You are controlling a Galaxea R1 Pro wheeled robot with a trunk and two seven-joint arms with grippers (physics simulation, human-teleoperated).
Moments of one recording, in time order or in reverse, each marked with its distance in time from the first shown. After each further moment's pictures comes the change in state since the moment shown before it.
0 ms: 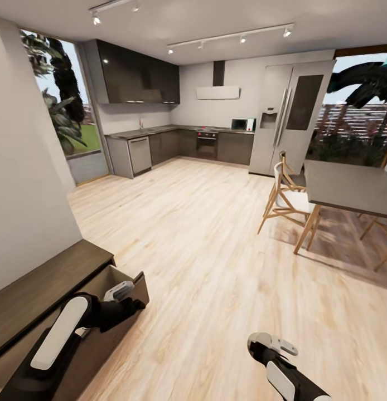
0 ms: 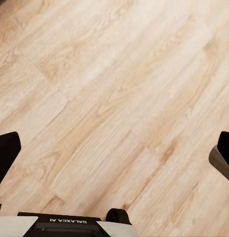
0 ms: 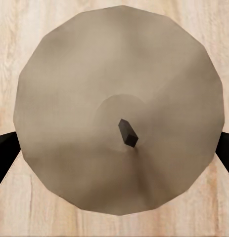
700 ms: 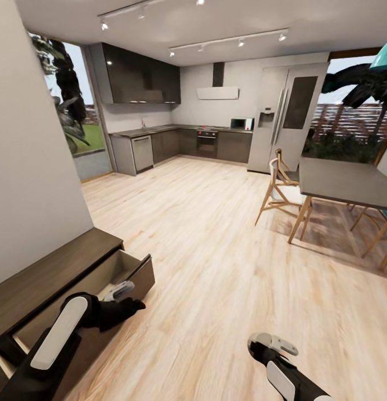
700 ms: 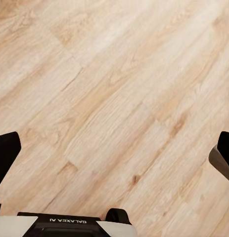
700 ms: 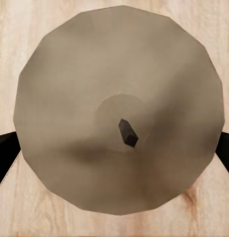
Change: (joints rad) left arm 0.000 0.000 0.000 0.000 0.001 0.000 0.000; right arm 0.000 -0.001 0.000 0.000 0.000 0.000 0.000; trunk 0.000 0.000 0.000
